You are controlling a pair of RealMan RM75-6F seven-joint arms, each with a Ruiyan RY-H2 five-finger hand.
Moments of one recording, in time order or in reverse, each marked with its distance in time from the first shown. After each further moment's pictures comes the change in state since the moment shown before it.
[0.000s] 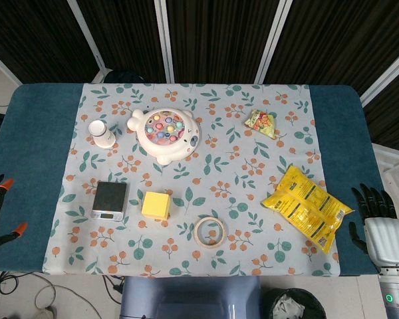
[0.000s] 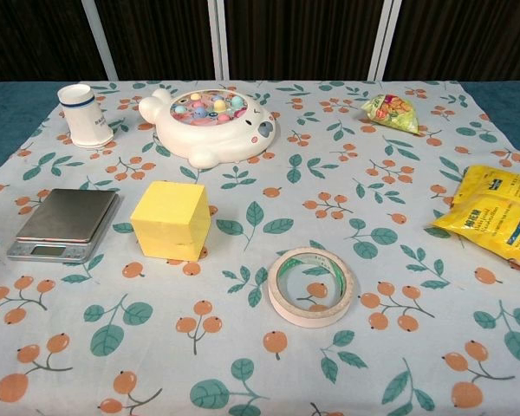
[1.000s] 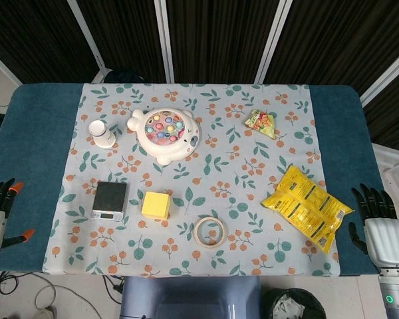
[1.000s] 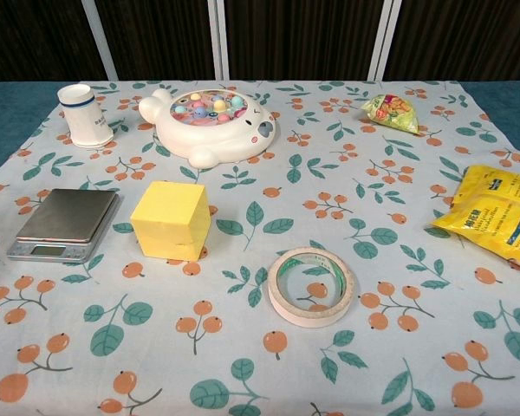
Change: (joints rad) left arm -0.020 0.004 0.021 -0.012 -0.005 -0.073 -0.001; right arm -0.005 0.002 -0.002 -0.003 -0.009 0.013 0.005
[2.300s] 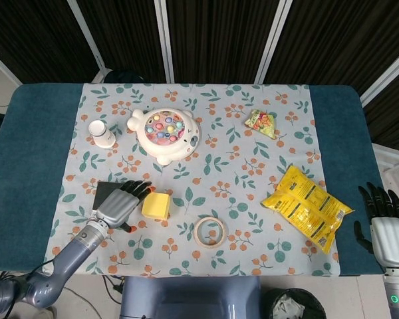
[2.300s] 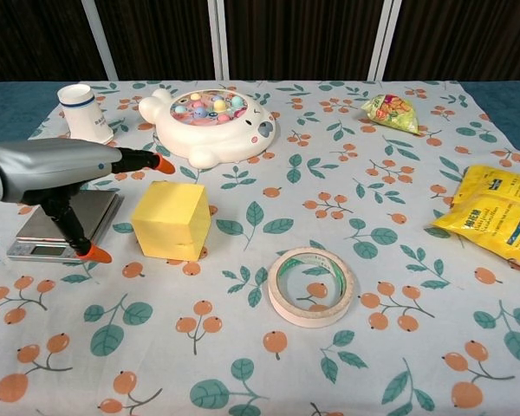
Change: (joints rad) left arm -0.560 -0.277 -0.061 -0.096 -0.353 -0.602 0.424; right arm -0.006 0.015 0.013 -0.005 0.018 0.009 0.026
